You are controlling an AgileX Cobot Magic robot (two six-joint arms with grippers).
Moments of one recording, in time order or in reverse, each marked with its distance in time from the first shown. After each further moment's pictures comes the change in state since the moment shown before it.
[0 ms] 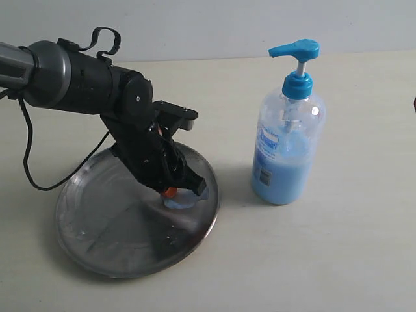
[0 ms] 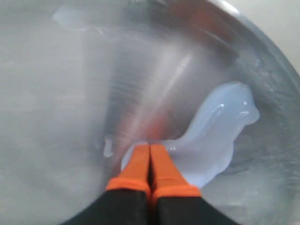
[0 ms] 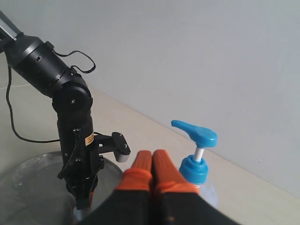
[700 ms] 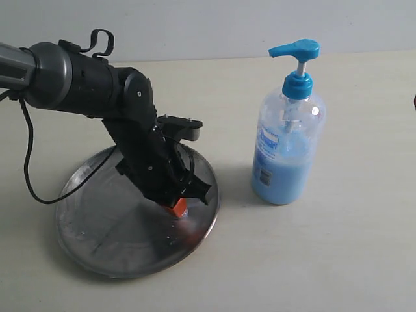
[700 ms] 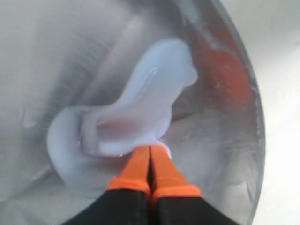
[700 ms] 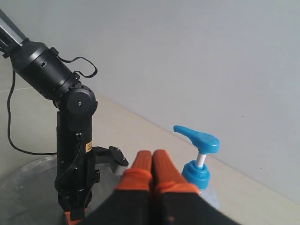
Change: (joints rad) left arm 0.002 0.000 -0.002 -0.220 0.093 0.127; right arm 0.000 0.000 0.000 -0.012 -0.019 0.000
